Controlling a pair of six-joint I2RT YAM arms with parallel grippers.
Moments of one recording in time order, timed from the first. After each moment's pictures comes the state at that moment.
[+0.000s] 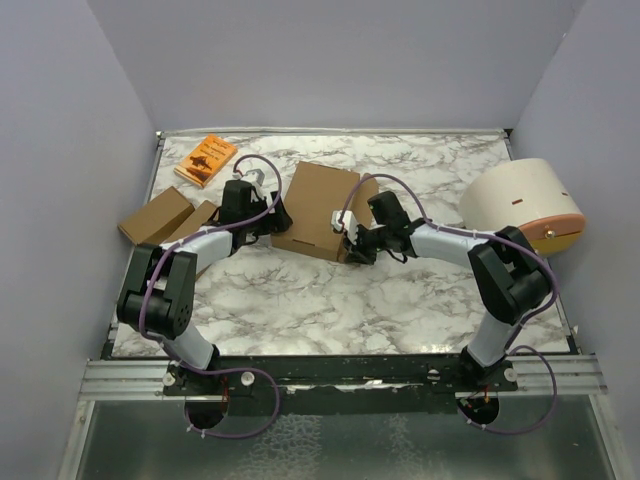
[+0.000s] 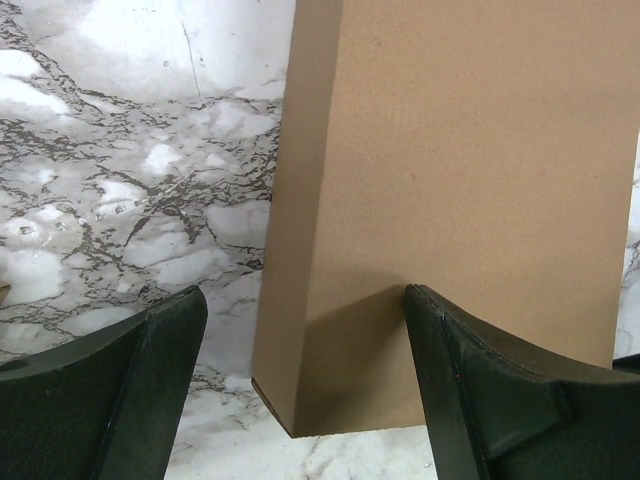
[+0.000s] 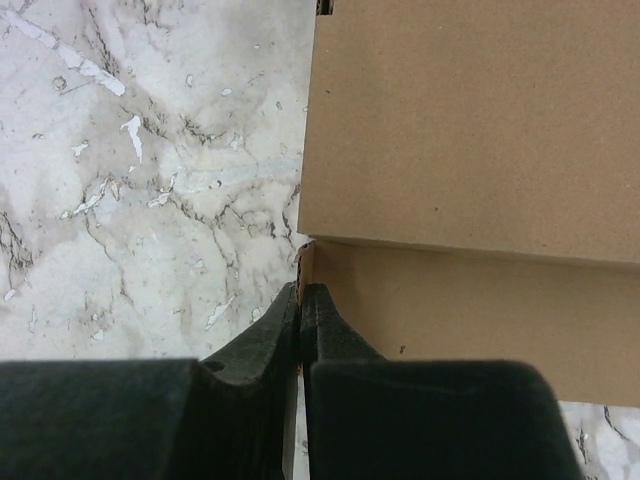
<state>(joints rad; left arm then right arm) -0.24 1.62 0.83 0.13 0.21 -0.39 0.57 1.76 0.98 -0.11 -0.59 -0.61</state>
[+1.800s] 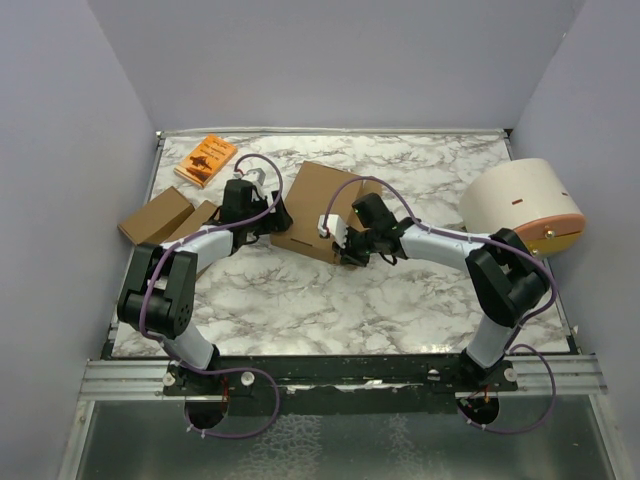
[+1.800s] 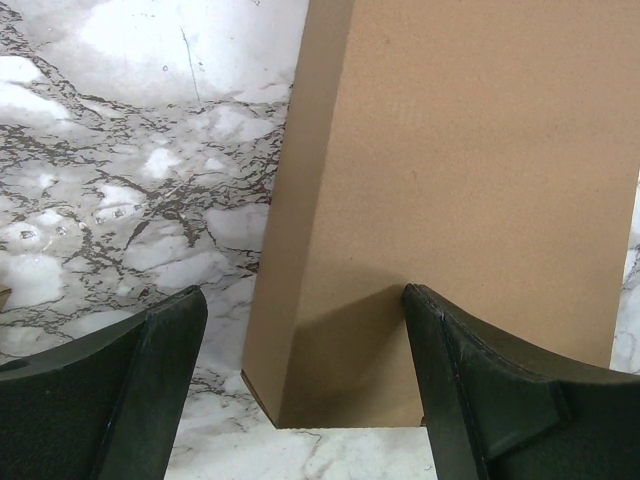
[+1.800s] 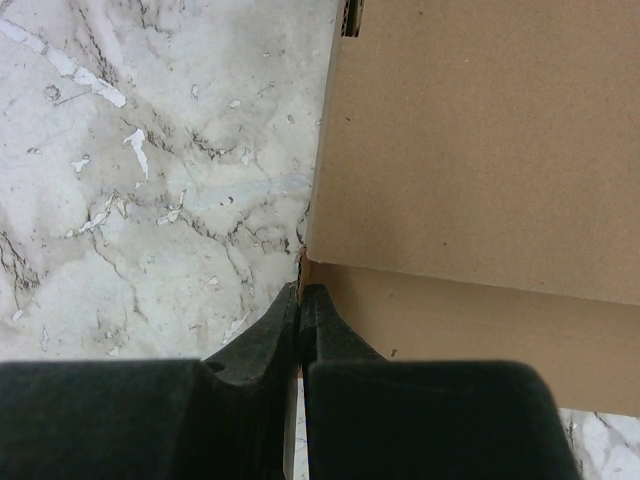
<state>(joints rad) -0.24 1.62 0.84 0.12 0.22 -0.39 0.67 1.76 1.04 -0.21 -0.43 -0.61</state>
